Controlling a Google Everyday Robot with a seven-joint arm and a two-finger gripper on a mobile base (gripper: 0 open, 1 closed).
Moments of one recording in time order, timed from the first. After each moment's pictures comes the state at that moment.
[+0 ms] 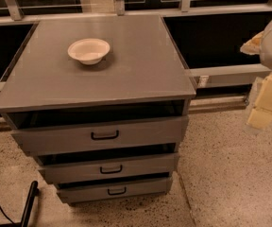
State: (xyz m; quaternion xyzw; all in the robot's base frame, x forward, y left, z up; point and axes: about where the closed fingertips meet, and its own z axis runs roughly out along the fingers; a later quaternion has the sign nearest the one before) arm 0.438 -0.217 0.976 -0.60 0.78 -0.03 0.16
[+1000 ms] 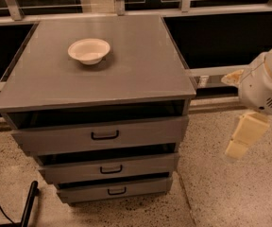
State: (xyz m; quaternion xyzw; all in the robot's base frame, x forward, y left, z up) arm 0.429 -0.196 0.909 -0.61 0.77 0.01 0.18
